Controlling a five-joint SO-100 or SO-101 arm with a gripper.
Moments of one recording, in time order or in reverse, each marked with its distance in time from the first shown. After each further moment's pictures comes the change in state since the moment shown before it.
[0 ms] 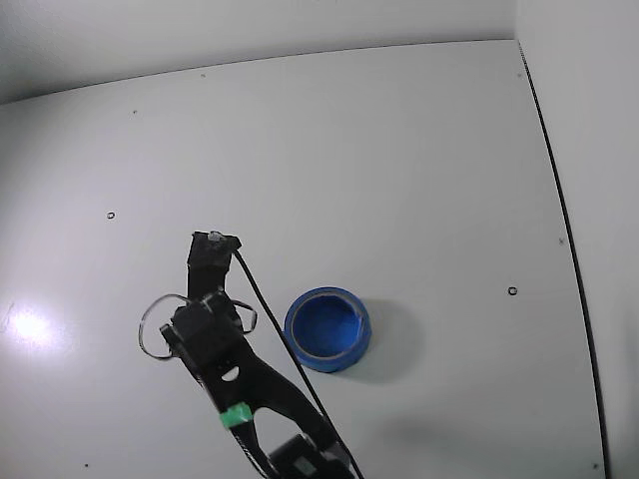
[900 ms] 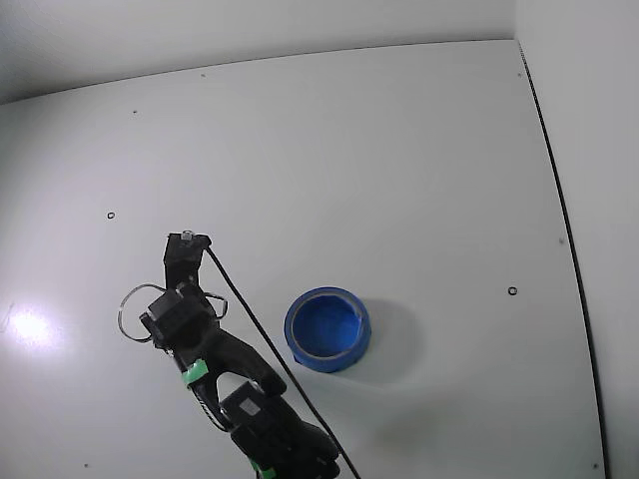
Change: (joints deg) arm -3.0 -25.0 -9.6 -13.4 0.0
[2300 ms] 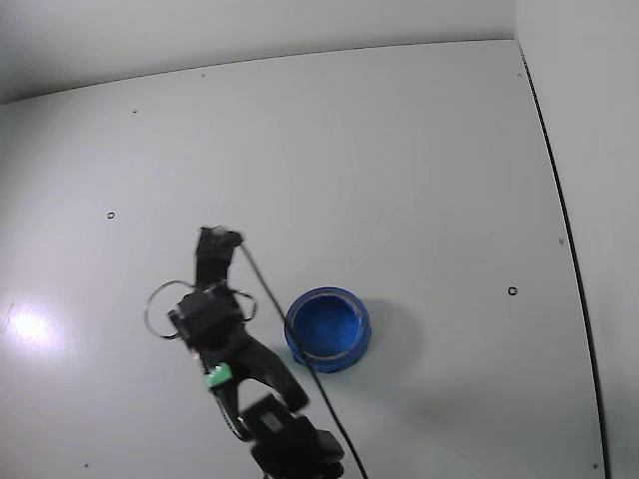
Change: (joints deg) arm 10.8 14.5 12.8 -4.4 -0.1
